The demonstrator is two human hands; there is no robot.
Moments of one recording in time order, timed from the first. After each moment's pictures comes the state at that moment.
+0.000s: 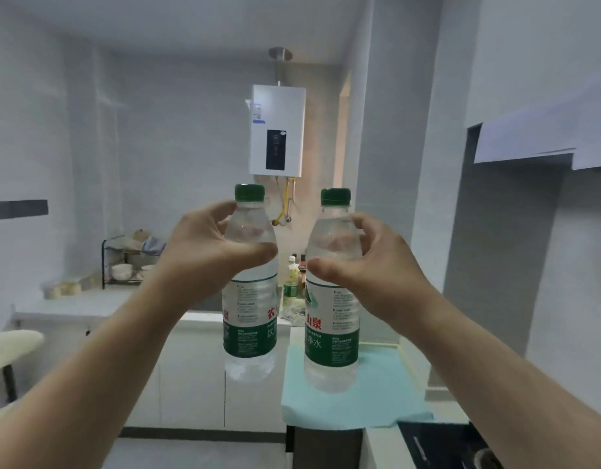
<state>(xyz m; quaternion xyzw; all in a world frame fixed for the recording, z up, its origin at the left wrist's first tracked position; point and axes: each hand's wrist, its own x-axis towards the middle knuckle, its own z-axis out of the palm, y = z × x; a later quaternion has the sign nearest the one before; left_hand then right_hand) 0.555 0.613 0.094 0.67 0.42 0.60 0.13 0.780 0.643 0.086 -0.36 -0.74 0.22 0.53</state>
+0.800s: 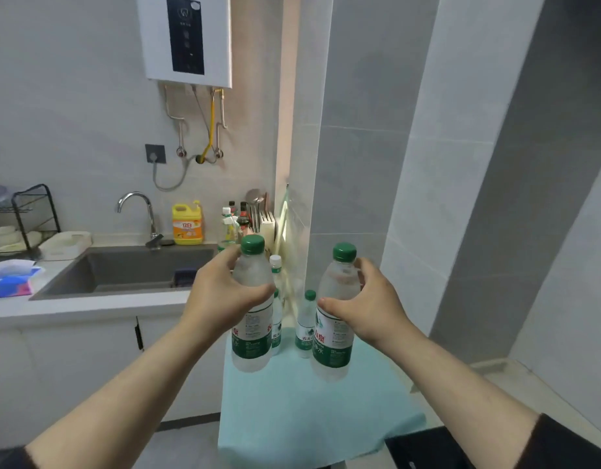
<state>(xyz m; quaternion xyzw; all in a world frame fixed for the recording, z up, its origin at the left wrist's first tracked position) 0.609 1.050 -0.085 0.66 0.48 0.53 0.22 0.840 1.028 -0.087 -0.57 -0.62 0.23 0.48</state>
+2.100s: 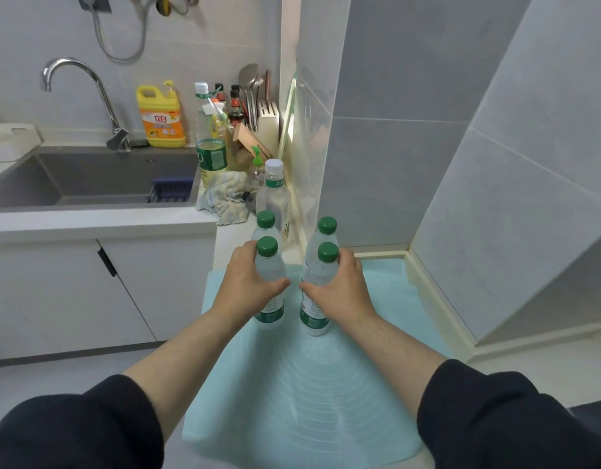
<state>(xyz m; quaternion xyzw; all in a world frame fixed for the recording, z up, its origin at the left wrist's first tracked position) 0.665 1.279 -0.361 0.62 0.59 0.41 0.29 0.847 1.268 -0.363 -0.67 -0.59 0.25 0.38</state>
